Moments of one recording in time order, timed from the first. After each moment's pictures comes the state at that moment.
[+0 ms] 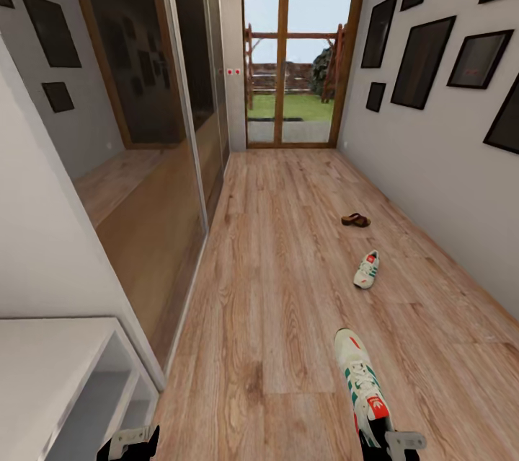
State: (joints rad) left arm -0.24 0.08 0.16 -0.39 0.04 -0.42 -0.09; right arm -0.16 -0.06 -0.09 -0.55 0.06 -0.35 -0.01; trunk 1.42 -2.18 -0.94
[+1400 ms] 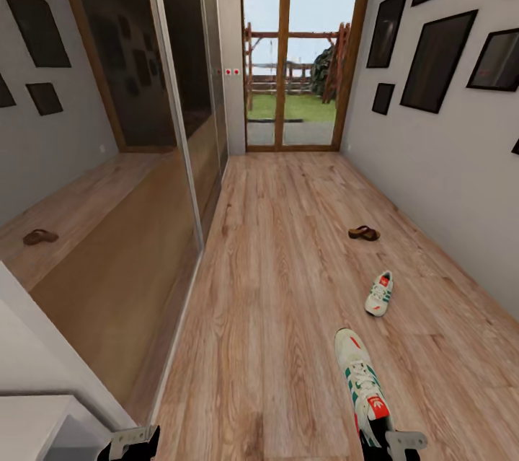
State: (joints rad) left arm -0.24 0.08 0.16 -0.39 0.03 -0.42 -0.09; right arm -0.16 -0.06 -0.09 -0.55 0.06 -0.35 -0.01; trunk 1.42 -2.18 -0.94
